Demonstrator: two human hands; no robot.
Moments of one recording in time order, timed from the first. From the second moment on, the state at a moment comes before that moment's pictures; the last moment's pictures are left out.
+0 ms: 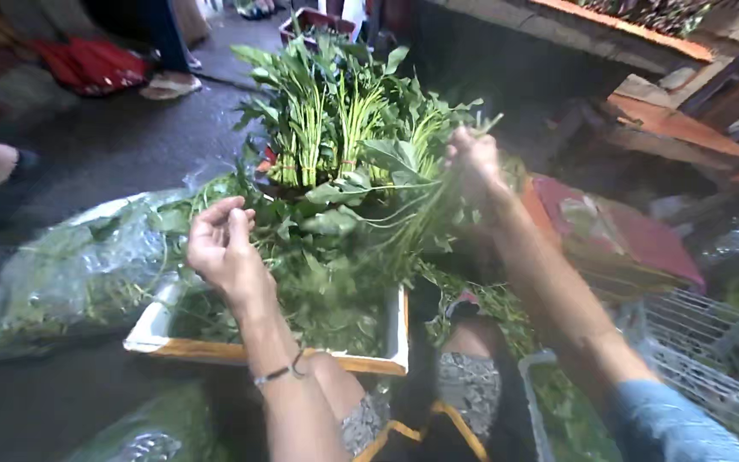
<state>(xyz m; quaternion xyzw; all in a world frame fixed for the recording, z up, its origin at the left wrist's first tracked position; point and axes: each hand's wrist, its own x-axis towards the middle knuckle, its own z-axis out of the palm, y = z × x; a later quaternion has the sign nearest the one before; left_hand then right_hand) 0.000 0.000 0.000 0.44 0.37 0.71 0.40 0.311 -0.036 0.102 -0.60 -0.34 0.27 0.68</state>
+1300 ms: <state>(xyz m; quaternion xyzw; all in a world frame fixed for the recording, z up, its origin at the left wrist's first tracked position) 0.091 0.017 -0.048 0.54 0.14 0.45 0.70 0.452 -0.184 0.051 -0.62 -0.56 0.34 0.43</state>
